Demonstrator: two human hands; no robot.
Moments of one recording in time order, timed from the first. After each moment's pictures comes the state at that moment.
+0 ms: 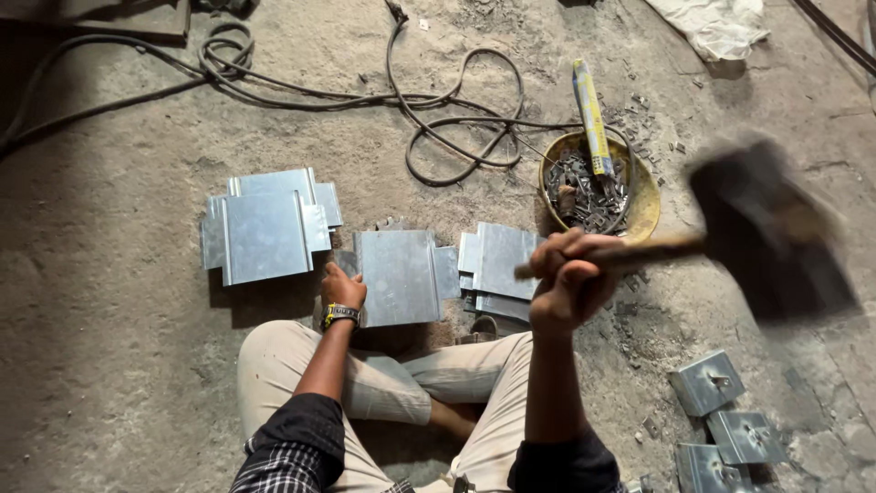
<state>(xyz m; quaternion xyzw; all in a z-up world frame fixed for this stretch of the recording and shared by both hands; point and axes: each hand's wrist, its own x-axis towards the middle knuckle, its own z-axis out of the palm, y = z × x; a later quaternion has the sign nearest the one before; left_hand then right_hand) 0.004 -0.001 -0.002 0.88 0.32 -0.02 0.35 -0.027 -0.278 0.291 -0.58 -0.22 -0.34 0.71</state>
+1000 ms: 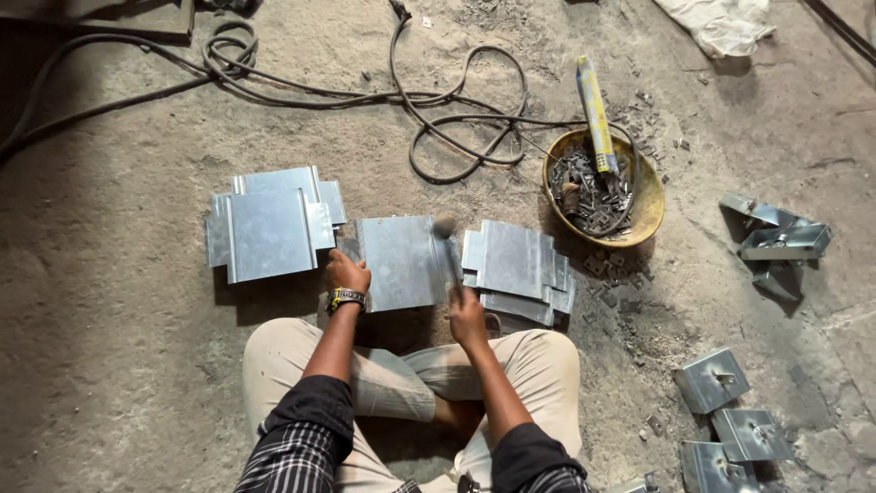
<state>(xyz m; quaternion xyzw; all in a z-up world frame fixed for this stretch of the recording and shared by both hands) 0.025 -0.001 0.001 0.89 0.31 -0.01 0.34 -0.031 -0.253 0.072 -0.90 0.03 -0.08 0.42</state>
